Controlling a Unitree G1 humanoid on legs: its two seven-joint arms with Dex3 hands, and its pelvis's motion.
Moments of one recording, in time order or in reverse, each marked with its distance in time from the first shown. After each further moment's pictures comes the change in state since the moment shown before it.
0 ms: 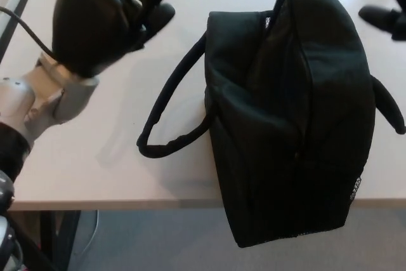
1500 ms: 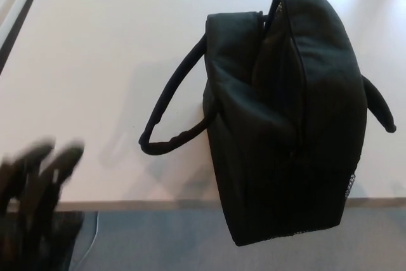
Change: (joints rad) left_arm 1.218 0.081 0.335 -0.615 -0.156 0.000 -0.089; right_arm 1.383 0.079 -0.394 -0.661 0.103 0.001 0.070
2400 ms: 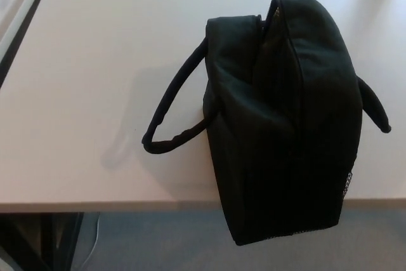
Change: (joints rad) left_arm 0.414 0.203 -0.245 0.088 -0.379 -0.249 -0.256; right_arm 0.177 0.085 0.278 0.248 0.028 -0.162 0.037
